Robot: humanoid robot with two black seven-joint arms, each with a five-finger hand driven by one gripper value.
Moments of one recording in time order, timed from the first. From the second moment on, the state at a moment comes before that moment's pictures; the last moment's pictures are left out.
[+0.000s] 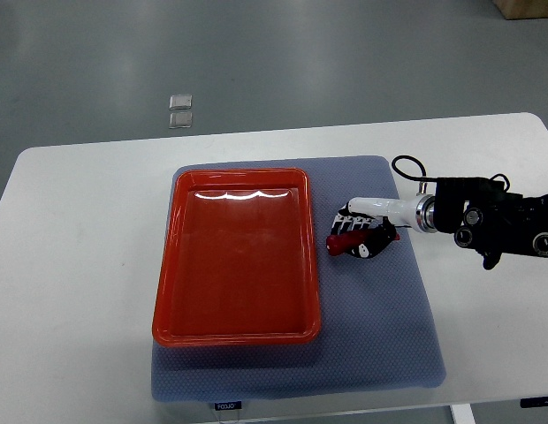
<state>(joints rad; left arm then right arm) -0.08 0.00 0.07 -0.18 0.13 -0.01 0.07 1.18 -0.49 -0.31 1.20 -0.83 -0.01 0.04</state>
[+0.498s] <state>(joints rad) -0.08 0.00 0.07 -0.18 0.13 -0.01 0.07 1.31 -0.54 -0.30 1.20 -0.81 0.02 0.04</state>
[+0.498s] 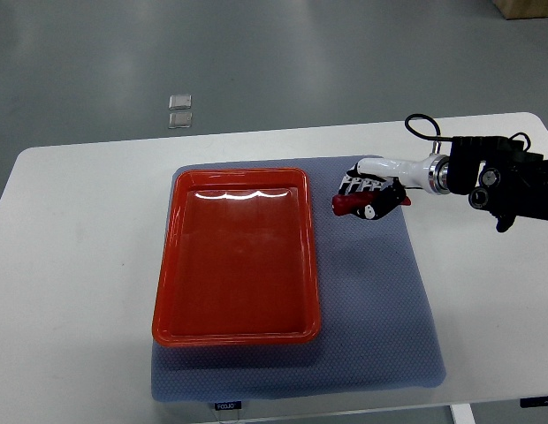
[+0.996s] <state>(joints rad) -0.08 0.00 0.07 -0.18 0.13 -0.01 0.07 1.48 -0.32 -0.31 1.13 -0.67 0.02 0.04</state>
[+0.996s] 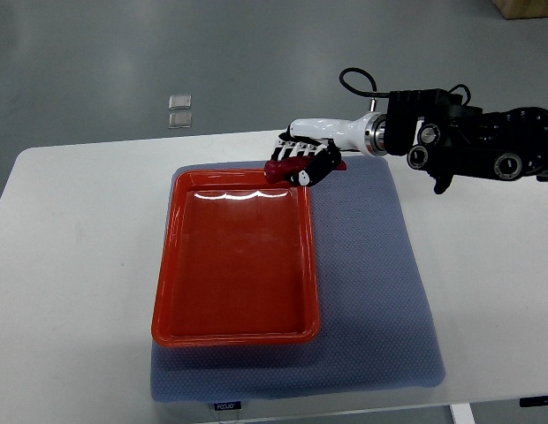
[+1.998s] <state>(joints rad) -0.08 0.00 0.07 -0.20 0.13 -0.01 0.07 1.25 0.00 -0.30 0.87 -0.67 -0.05 0.06</state>
